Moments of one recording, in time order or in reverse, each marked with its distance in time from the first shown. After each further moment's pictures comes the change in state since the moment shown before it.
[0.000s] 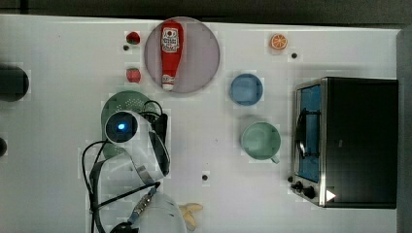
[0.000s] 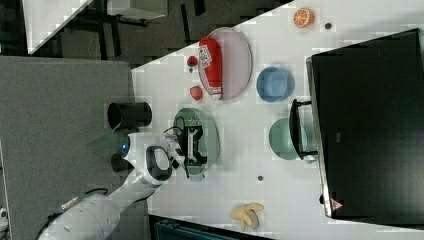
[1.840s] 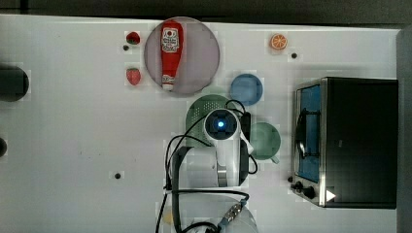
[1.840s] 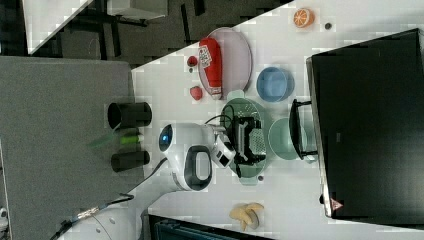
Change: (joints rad) arm -0.081 -0.083 -0.359 -0.098 -0.023 0.009 -0.440
